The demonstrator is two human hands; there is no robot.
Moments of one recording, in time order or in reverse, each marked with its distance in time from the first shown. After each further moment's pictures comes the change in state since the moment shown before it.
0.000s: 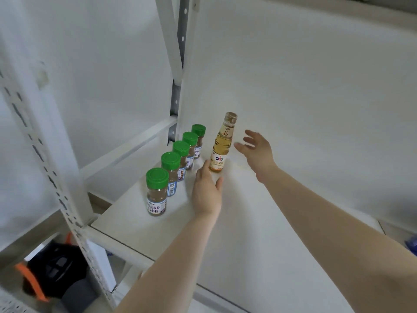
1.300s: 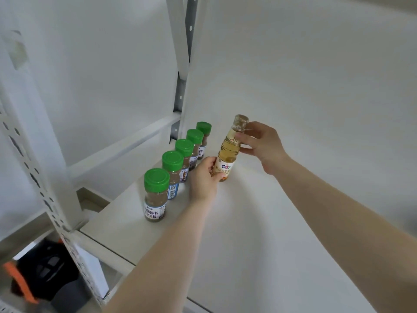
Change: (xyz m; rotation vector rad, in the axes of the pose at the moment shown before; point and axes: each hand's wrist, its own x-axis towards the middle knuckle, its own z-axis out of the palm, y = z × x) left_hand 0.058 -0.035 0.022 -0.423 -0.075 0.004; right_hand 0.023 -0.019 0.008 0.167 -0.201 -0.073
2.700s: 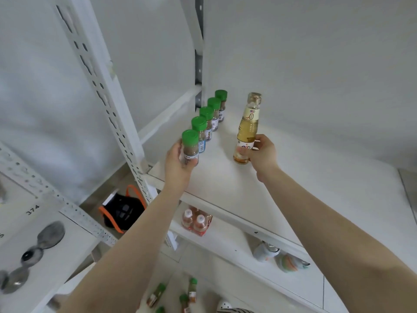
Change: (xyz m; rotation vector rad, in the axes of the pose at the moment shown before) left_hand -0.135 0.072 -0.163 0.182 0.043 -0.102; right_hand -0.152 0.013 0.043 0.102 0.186 0.302
